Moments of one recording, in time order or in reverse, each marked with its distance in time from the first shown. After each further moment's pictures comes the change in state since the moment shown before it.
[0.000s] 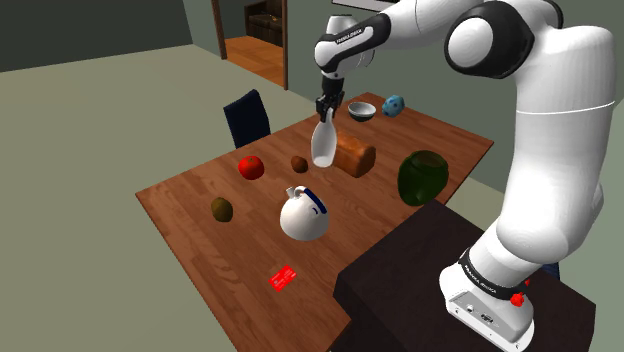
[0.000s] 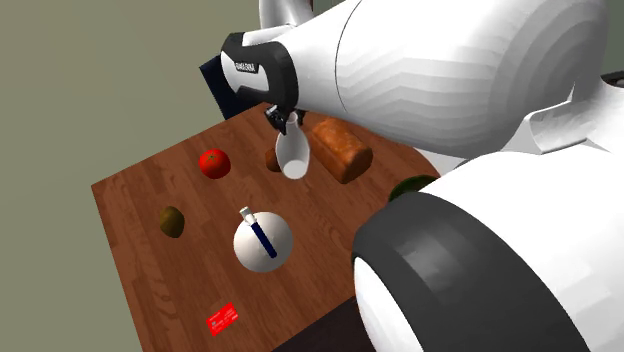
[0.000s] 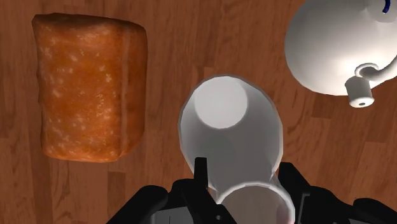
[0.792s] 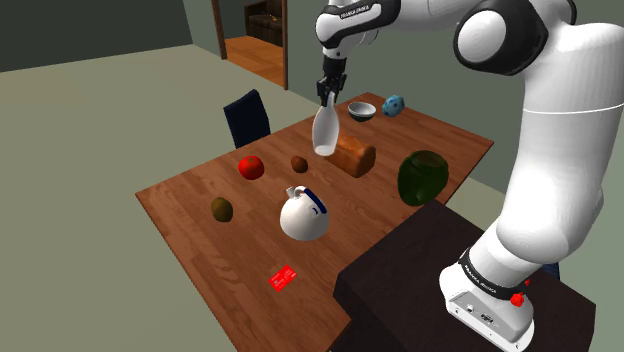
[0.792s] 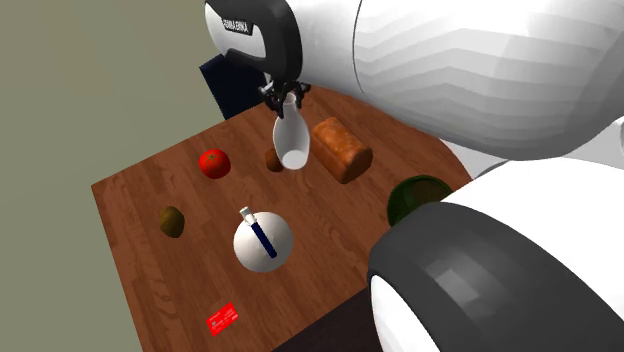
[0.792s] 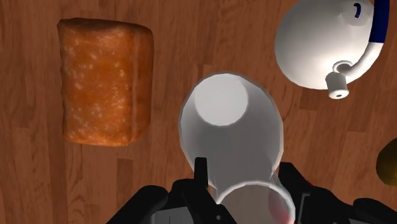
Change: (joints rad) arm 0.001 -0.049 -0.003 0.092 -0.008 -0.140 0.008
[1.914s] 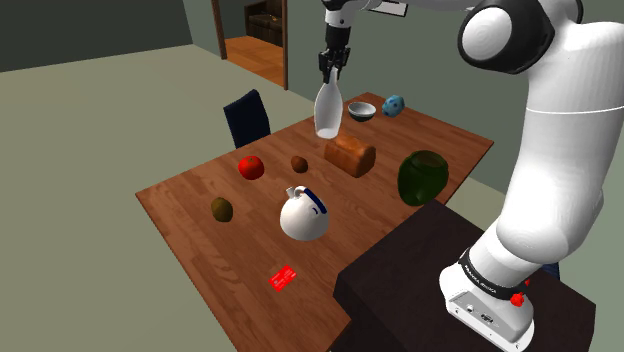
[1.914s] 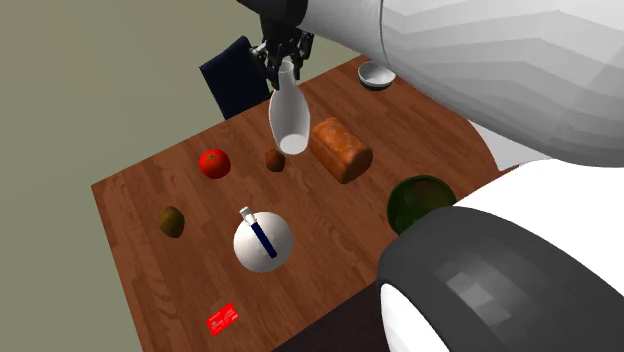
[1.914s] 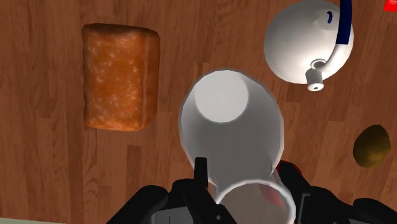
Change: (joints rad) arm -0.003 -0.021 -0.002 0.193 -0.005 -0.214 0.009
